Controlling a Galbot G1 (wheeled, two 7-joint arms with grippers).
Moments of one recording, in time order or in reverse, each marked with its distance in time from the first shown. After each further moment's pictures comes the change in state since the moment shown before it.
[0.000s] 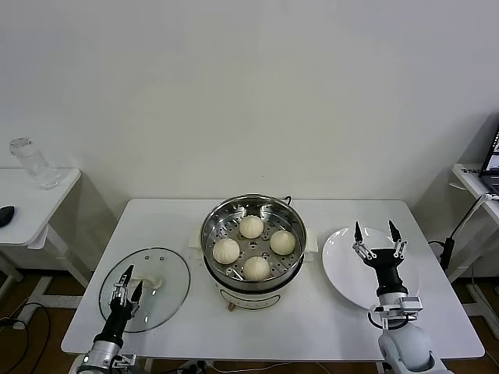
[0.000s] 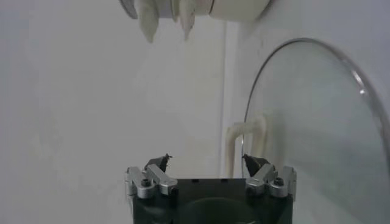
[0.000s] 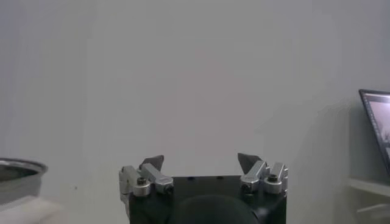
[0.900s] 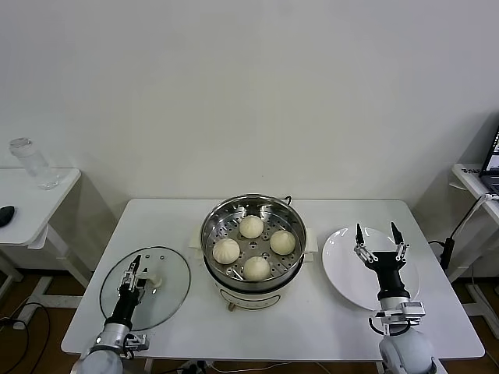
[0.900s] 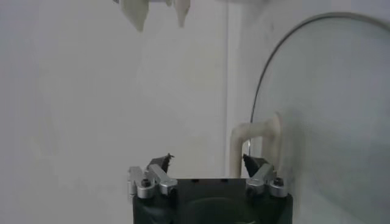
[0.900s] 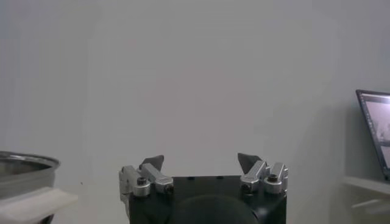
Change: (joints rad) left arm -0.126 -0.002 0.050 0.102 0.014 0.059 0.035; right arm -0.034 0.009 0.023 0.049 -0.015 -0.005 0.010
